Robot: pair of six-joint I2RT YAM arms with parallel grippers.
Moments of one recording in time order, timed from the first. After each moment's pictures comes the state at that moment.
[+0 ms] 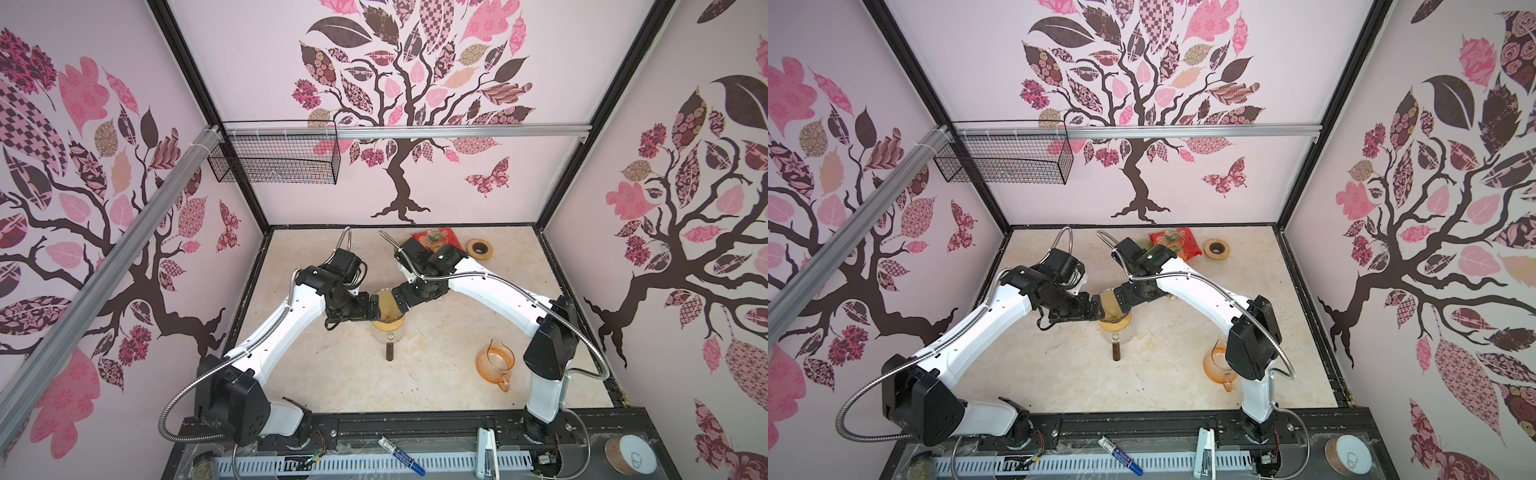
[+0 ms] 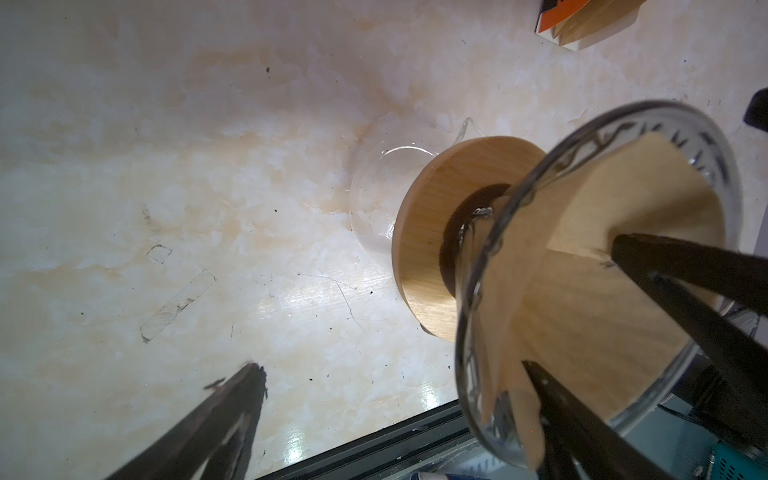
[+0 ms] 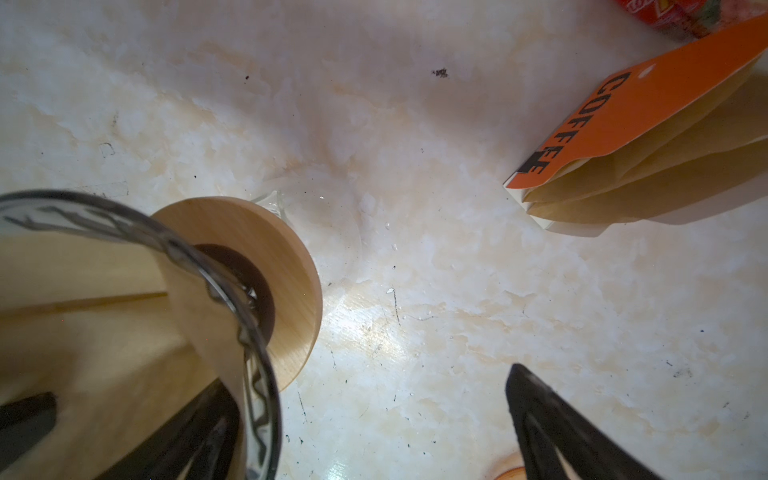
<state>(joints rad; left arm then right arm) -0.45 1.41 1.25 -1.09 0.20 -0.38 0.80 1.89 1.79 -1.13 0.06 0.33</state>
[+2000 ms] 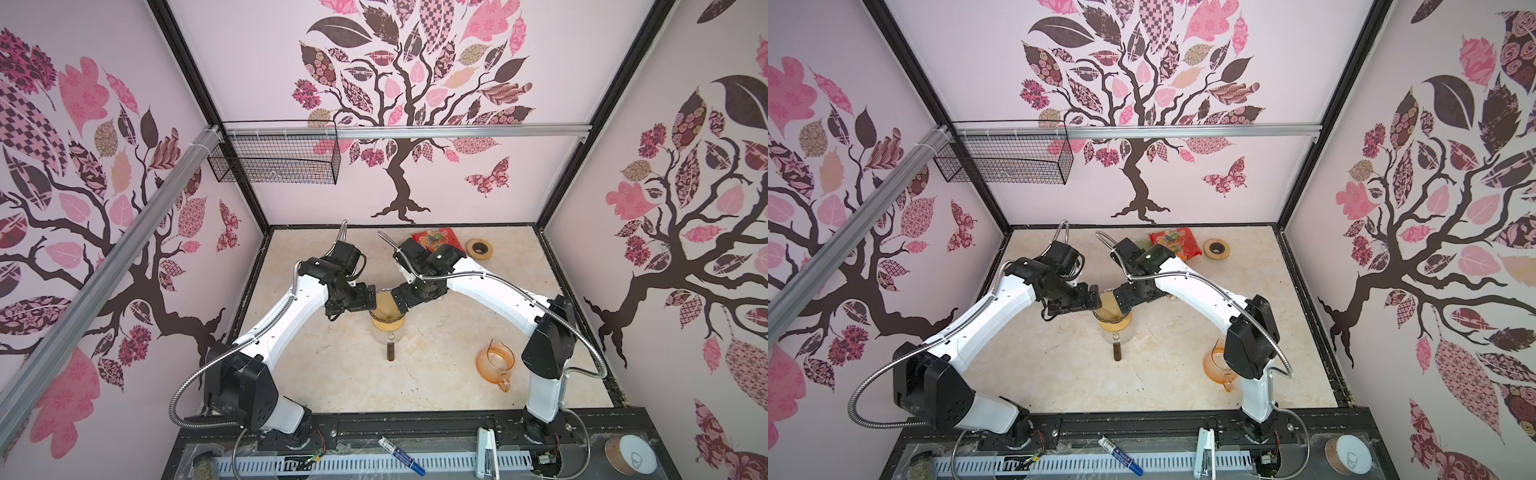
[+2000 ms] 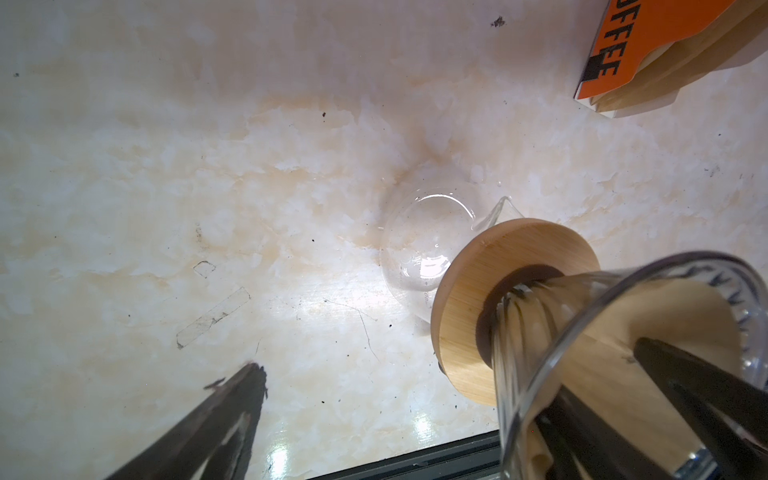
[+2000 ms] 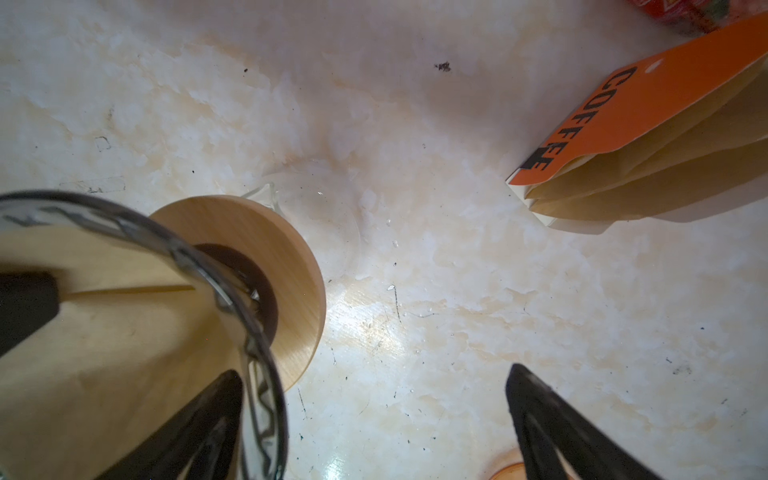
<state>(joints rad) -0.41 1.48 1.32 -1.09 0.12 -0.44 0.80 1.90 1.82 -1.16 0.06 0.33</state>
